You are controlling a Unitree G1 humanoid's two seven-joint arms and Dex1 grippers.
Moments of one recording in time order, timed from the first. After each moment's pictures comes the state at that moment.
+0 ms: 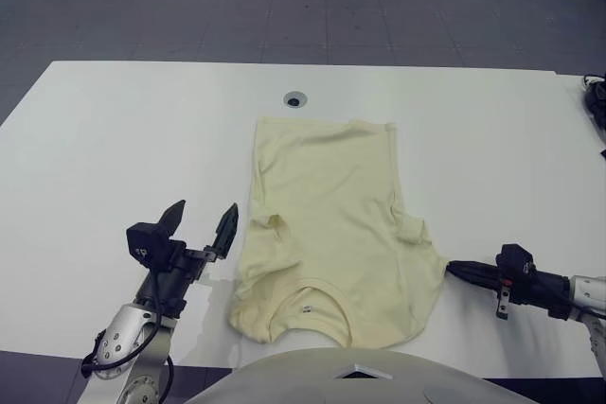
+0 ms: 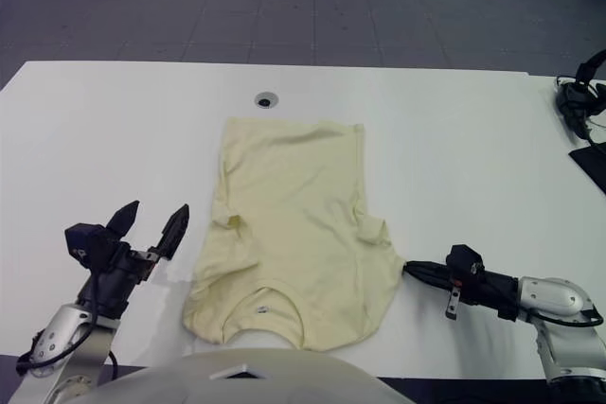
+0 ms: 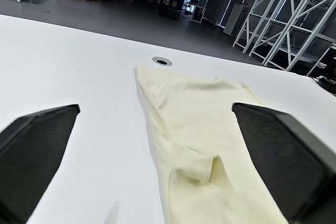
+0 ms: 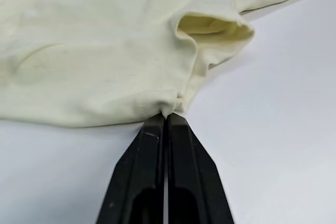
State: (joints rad) left arm 0.67 0.24 0.12 -0.72 -0.55 0.21 -0.27; right arm 0.37 -0.81 -0.19 0.09 0.40 -0.11 1.28
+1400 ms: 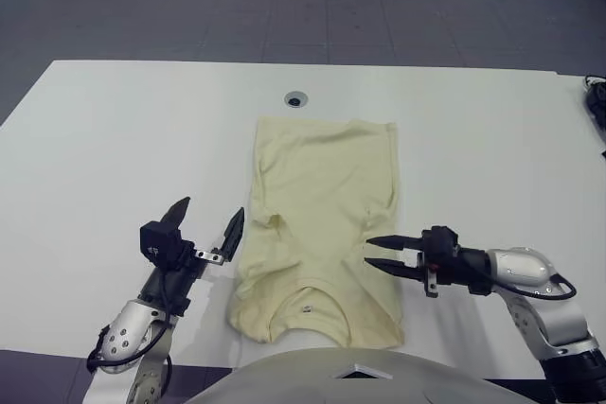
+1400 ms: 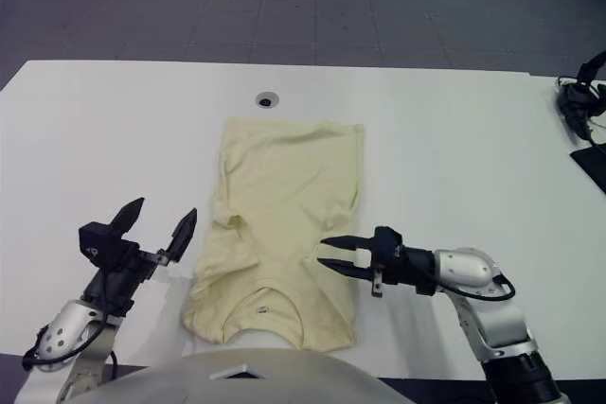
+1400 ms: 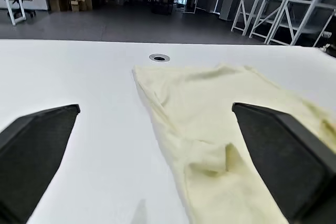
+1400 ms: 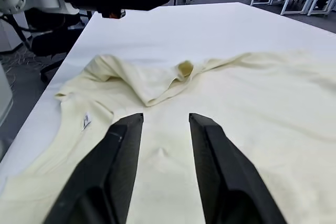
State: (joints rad) left arm 0.63 0.32 0.12 -0.65 -0.27 0.05 -0.37; right arm 0.25 -0.66 0.01 -0.29 0.52 0.03 1.16
